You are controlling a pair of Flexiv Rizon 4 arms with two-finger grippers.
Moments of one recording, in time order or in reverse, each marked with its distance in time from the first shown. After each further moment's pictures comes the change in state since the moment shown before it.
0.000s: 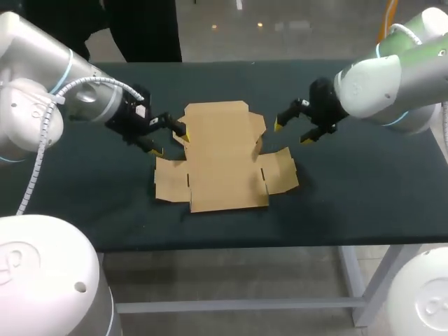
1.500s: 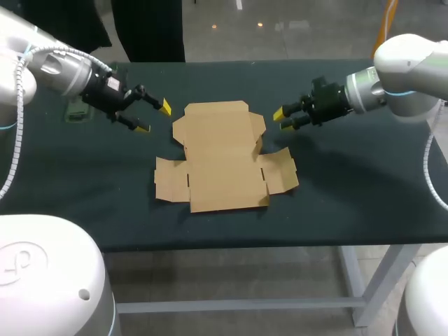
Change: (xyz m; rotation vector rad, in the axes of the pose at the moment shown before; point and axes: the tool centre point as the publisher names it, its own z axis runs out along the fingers) left arm -0.024 -0.064 -0.035 -0.067 0.186 -0.008; right arm 0.004 0.061 0.045 0.071 0.444 -0.038
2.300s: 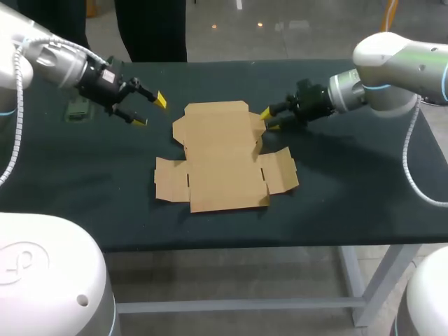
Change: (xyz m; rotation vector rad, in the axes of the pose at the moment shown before) left arm -0.016 -0.026 -0.004 -0.035 0.040 0.004; right arm -0.015 0.029 0.043 0.022 0.015 0.055
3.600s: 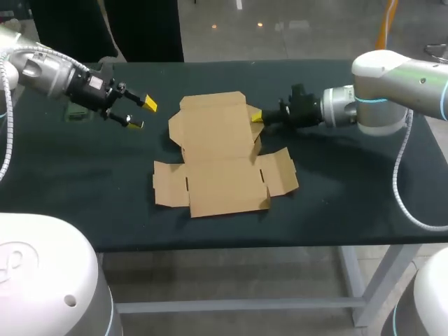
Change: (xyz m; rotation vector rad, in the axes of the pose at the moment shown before) left arm -0.019 0.003 -0.007 -0.043 0.159 0.108; right arm 0.026 0.000 0.023 -0.141 0.173 -0.125
